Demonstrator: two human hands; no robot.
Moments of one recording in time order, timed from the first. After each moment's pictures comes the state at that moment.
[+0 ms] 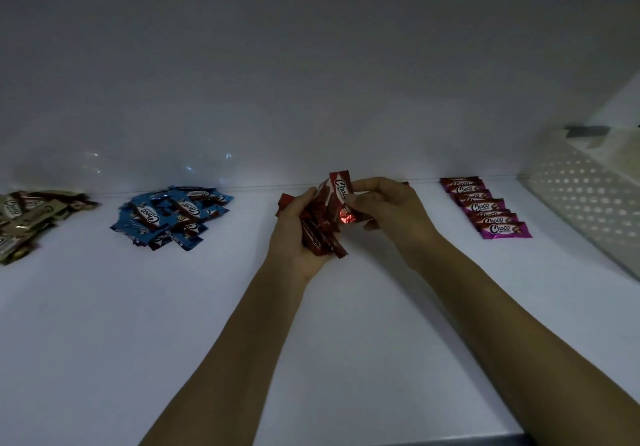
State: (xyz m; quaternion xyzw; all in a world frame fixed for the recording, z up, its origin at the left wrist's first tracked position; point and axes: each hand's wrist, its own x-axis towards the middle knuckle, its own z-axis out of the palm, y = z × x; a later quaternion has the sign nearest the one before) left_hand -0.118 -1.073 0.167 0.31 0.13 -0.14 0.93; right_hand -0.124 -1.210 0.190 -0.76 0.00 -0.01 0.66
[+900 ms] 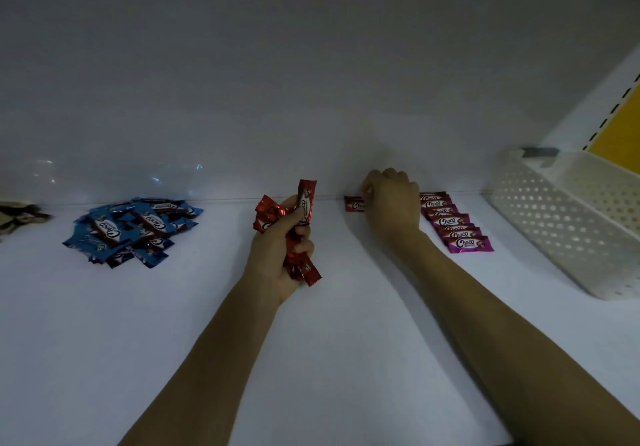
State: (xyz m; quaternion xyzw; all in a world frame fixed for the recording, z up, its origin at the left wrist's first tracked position) left_hand -0.120 -1.081 0.167 0.33 0.08 -0.11 0.93; right_hand -0.055 -1.255 0.166 -0.96 0.02 -0.25 0.10
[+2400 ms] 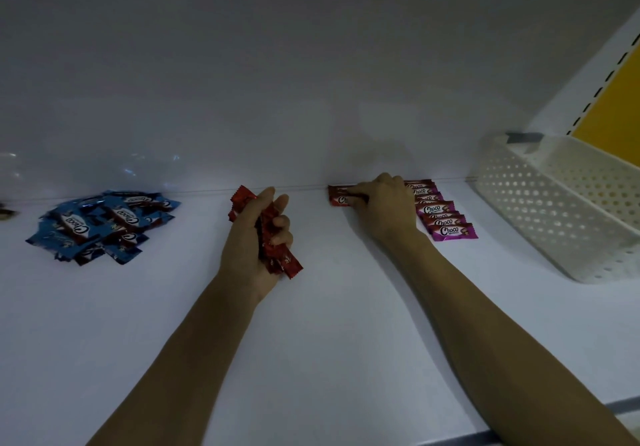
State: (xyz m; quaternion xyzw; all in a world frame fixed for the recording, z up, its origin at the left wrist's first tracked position) left_hand -0.124 -1.081 0.170 0.34 0.09 -0.11 0.93; right_hand -0.066 -1.277 0.152 -0.98 0.01 -0.19 0.10
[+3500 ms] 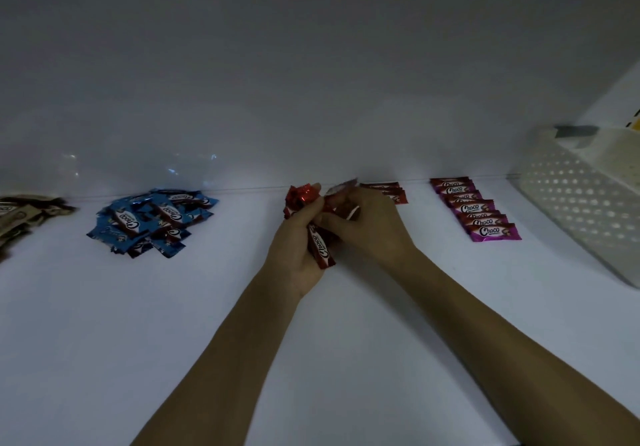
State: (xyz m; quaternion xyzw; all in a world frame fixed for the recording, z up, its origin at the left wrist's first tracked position) left_hand -0.124 -1.089 0.171 0.33 0.08 -0.14 0.93; right_hand -0.119 -1.200 0.180 -0.89 -0.09 -0.12 0.43
